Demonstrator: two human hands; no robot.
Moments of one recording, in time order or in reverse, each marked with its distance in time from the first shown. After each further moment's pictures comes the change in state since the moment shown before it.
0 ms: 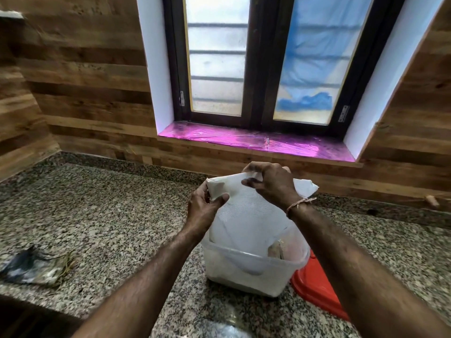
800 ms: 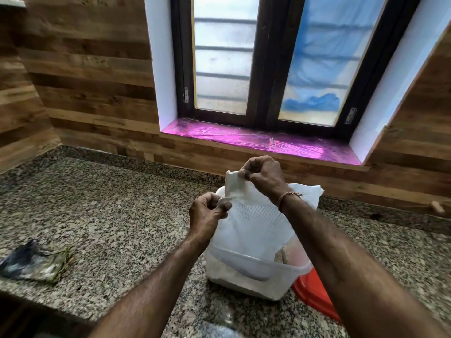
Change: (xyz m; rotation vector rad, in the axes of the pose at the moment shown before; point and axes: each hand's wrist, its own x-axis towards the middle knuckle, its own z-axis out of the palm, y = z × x) left_hand 0.000 -0.025 0.003 -0.037 0.081 -0.055; right_hand 0.029 -0.012 0.021 0.409 -0.050 0.192
